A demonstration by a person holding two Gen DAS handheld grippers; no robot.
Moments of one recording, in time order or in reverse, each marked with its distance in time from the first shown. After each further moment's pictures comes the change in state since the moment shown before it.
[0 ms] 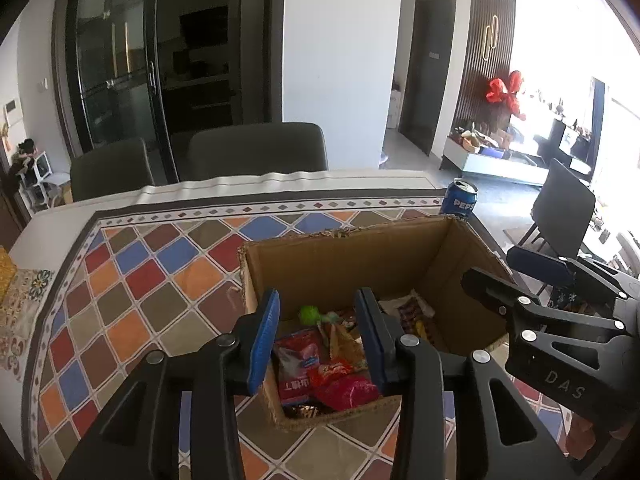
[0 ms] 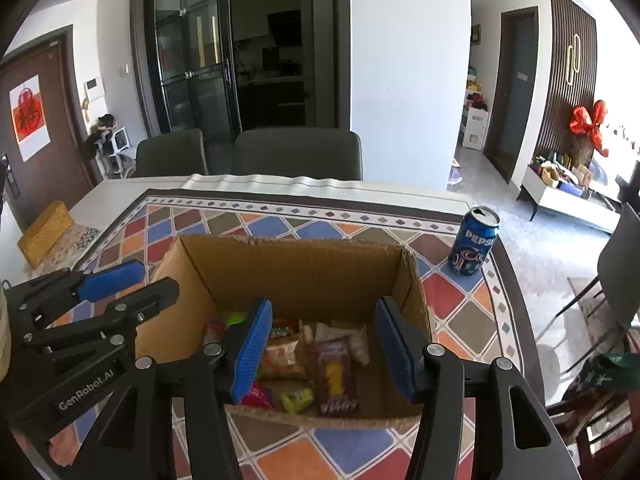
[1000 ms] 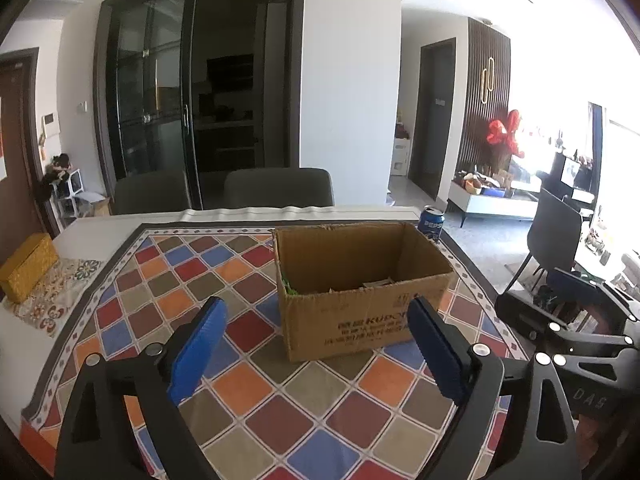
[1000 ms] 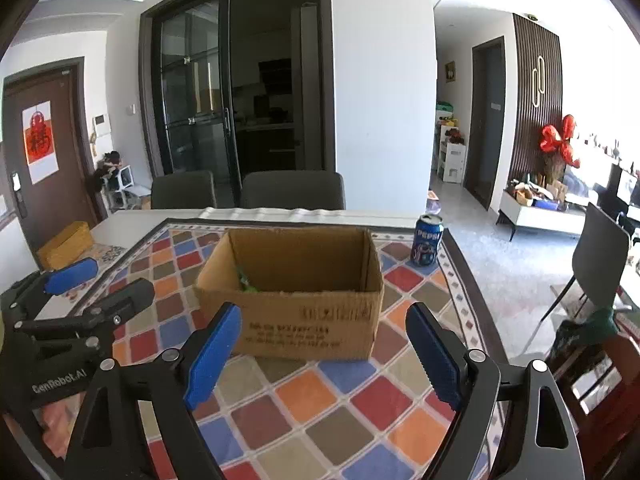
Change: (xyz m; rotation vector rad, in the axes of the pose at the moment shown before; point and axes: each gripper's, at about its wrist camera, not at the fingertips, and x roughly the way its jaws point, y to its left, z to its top) left arm -0.156 -0.022 -0.081 -0.027 -0.193 0.056; right arm -0.155 0.007 -0.081 0.034 -0.182 -0.034
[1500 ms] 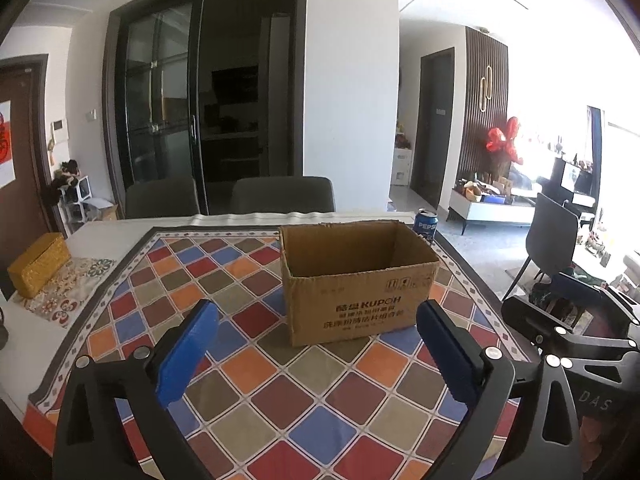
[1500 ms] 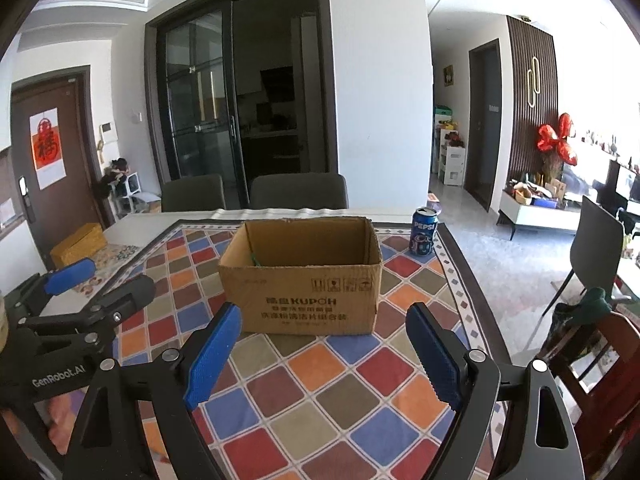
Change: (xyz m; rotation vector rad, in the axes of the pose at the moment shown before) left arm -0.047 -0.005 -0.022 0.000 -0.048 0.016; right arm -0.046 0.004 -0.028 0.009 -0.032 0.007
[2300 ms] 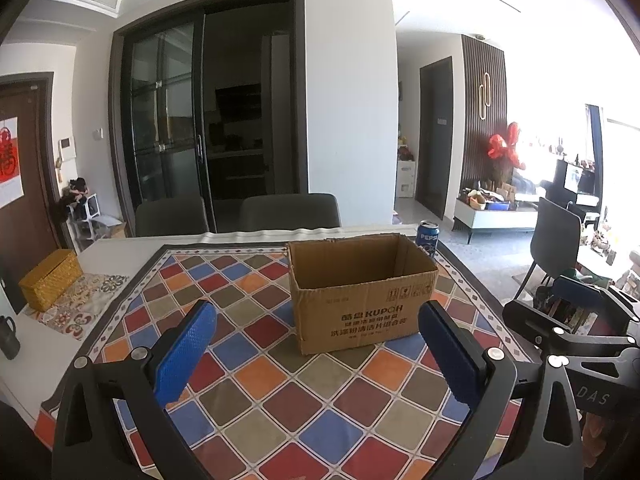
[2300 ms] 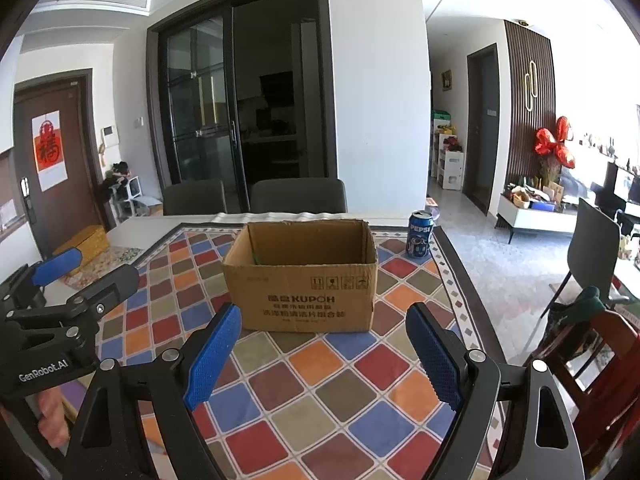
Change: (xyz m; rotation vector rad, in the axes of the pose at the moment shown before) left arm -0.020 -0.003 -0.003 0.031 -0.056 0.028; right arm -0.019 -0.001 -0.009 0.003 -0.020 0.000
